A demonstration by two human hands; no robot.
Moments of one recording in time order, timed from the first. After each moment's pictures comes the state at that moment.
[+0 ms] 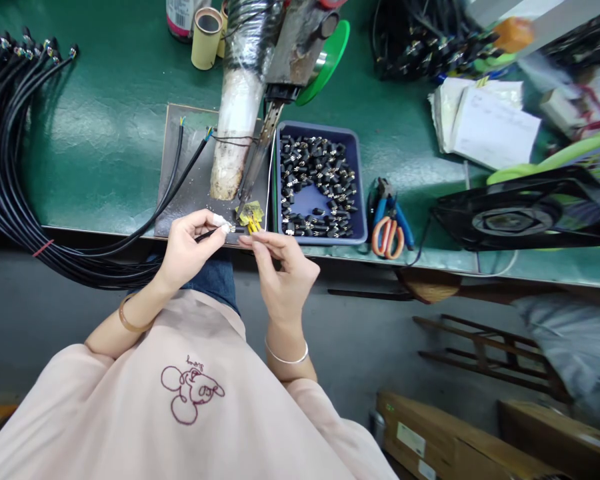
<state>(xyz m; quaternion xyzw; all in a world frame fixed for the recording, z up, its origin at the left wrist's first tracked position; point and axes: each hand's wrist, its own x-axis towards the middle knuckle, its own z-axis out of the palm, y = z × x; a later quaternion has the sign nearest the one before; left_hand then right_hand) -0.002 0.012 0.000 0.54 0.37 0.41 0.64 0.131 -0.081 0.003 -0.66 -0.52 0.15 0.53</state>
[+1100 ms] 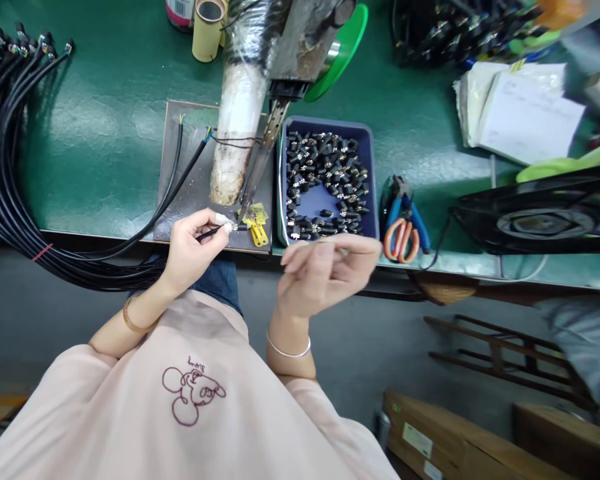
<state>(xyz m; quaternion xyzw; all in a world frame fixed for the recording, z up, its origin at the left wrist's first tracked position) 0.007 0.013 -0.003 0.57 0.42 0.42 0.57 0.135 -0.059 0.007 -0.59 -0.39 0.06 0.71</state>
